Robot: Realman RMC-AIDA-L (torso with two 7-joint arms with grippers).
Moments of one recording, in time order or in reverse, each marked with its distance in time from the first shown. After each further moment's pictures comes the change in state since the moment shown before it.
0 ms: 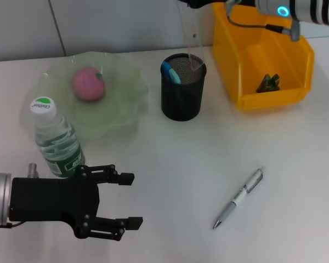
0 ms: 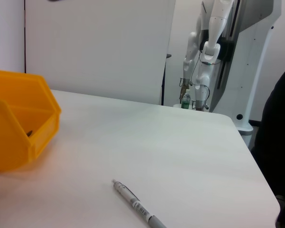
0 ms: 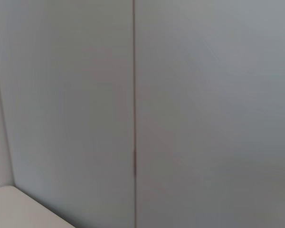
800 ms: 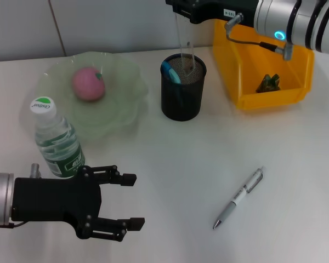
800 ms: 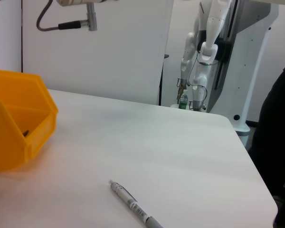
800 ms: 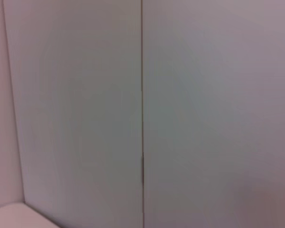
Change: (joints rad) left arm -0.009 0.000 0.003 -0.014 0.000 0.000 0.000; right arm -0.004 0.000 0.015 0.248 0.434 0.052 -0.483
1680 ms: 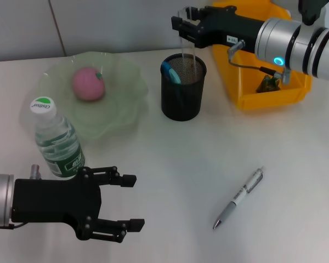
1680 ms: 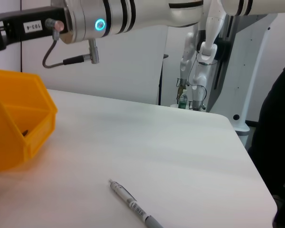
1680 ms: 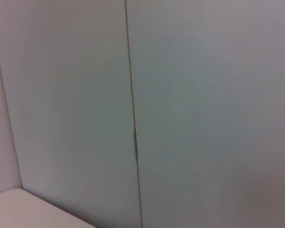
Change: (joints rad) left arm 0.000 0.000 -0.001 -0.008 0.001 0.000 0.011; right arm 0.005 -0.002 0.001 0.171 0.141 0.000 -0.153
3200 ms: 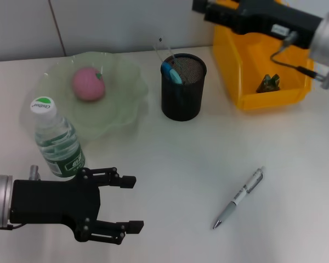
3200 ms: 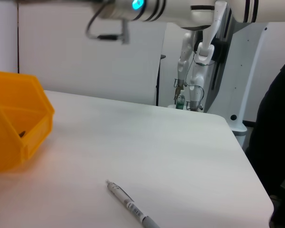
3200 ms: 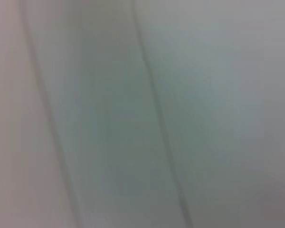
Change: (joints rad) left arm 0.000 0.003 -0.003 -0.001 0.000 0.011 0.005; right arm -0.151 -0.002 0.194 -0.115 0.148 -0.418 0.011
